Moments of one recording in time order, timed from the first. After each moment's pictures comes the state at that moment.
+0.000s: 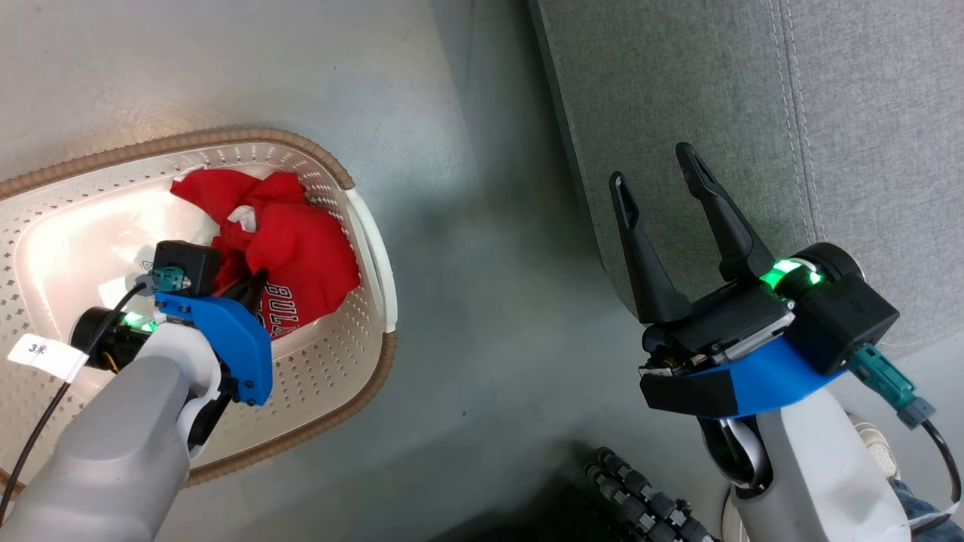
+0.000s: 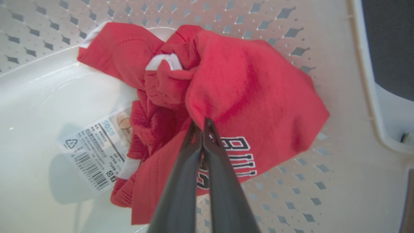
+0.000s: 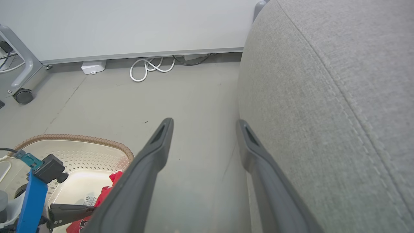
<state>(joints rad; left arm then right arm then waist) -0.74 0.41 -0.87 0.89 -0.80 -0.13 -0.02 -0.38 -0.05 0.25 0.03 0.19 0.13 -0.26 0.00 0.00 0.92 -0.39</state>
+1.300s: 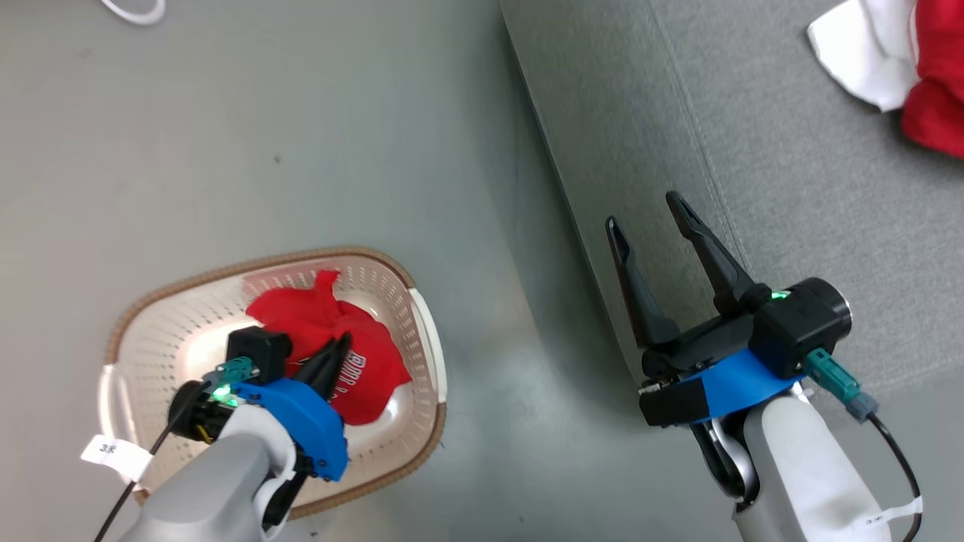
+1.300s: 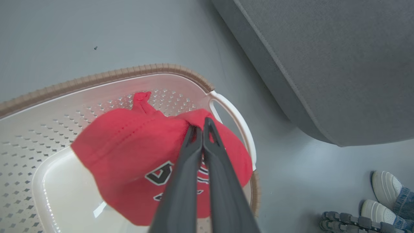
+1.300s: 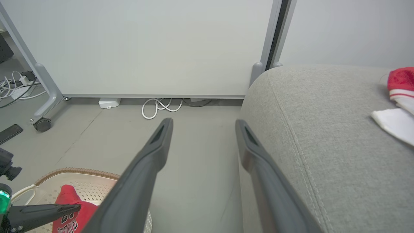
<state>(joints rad) -0.64 0.35 -1.06 0.86 -1.00 -0.13 -0.26 -0.37 -0.05 0.22 0.19 0.11 0.13 -0.26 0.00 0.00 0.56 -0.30</state>
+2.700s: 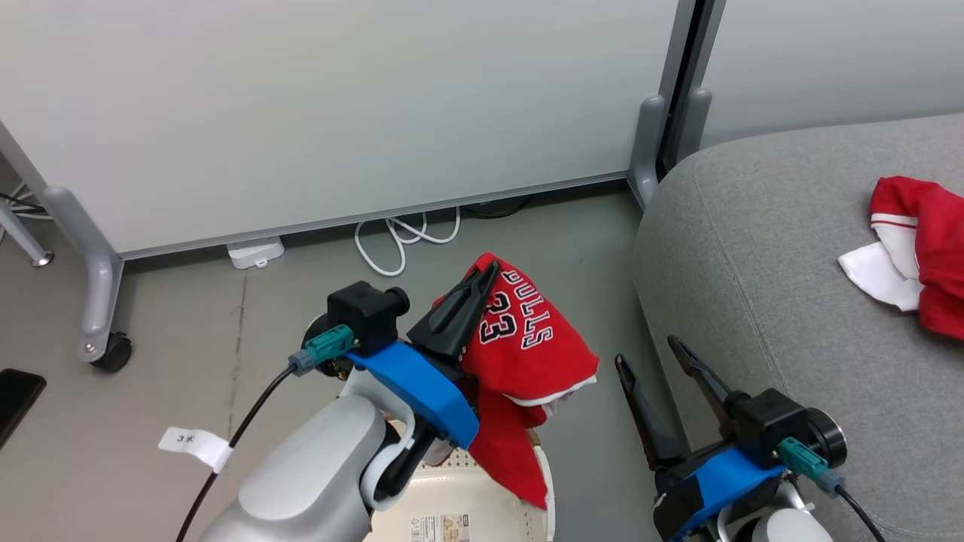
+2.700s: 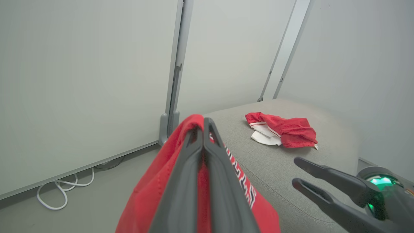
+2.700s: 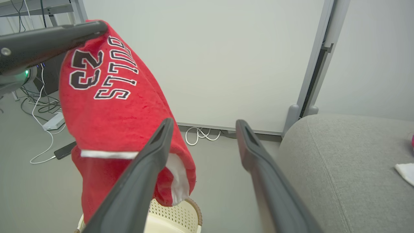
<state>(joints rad) -0.57 0.20 -0.85 0.47 -0.82 -0.13 -0.26 -0.13 -0.05 0.19 0.20 0.08 0.13 -0.13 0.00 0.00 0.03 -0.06</state>
